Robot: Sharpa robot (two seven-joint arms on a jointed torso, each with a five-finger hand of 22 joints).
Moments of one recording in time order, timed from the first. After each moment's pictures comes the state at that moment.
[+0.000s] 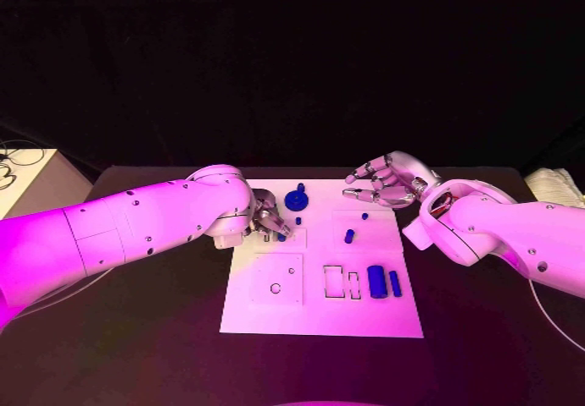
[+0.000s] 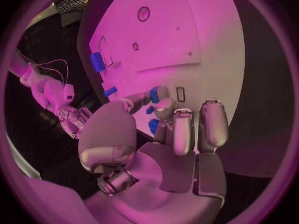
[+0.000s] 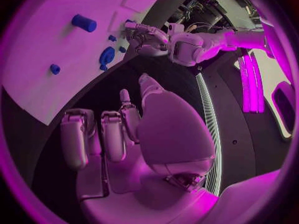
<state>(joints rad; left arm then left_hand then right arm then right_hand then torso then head) 1.34 -0.57 -0.10 1.32 -1.02 0.19 -0.59 0.95 -0.15 0.63 0.15 0.30 0.91 0.02 0.82 0.68 1.32 -0.04 1.18 0.94 1.47 -0.09 1.52 1.31 0.08 1.34 0.03 1.45 1.26 1.34 -0.86 -0.14 1.57 -0.81 -0.46 0.04 1.38 -0.13 0.10 0.29 0.22 0.93 0.15 0.18 0.35 1.40 0.07 1.34 1.31 1.47 -0.01 1.51 1.31 0.02 1.47 0.10 1.48 1.31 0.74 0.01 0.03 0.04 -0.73</state>
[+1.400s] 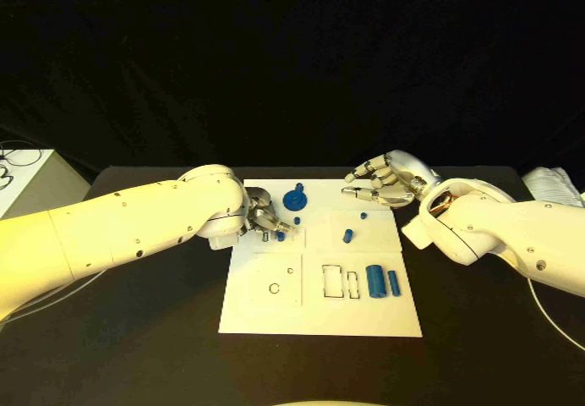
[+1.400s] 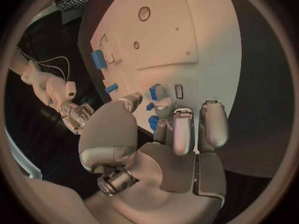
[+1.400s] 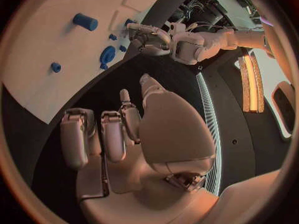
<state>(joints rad) 1.34 -0.60 -0.08 1.35 -1.02 0.16 -0.59 0.95 -0.17 0.37 0.29 0.16 0.91 0.03 0.81 0.68 1.30 -0.04 1.18 0.91 1.47 -0.09 1.52 1.31 0.08 1.34 0.03 1.44 1.26 1.34 -0.87 -0.14 1.57 -0.81 -0.46 0.04 1.36 -0.13 0.10 0.29 0.22 0.92 0.15 0.19 0.35 1.40 0.07 1.33 1.31 1.47 -0.01 1.51 1.31 0.02 1.47 0.10 1.47 1.31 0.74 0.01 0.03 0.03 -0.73</state>
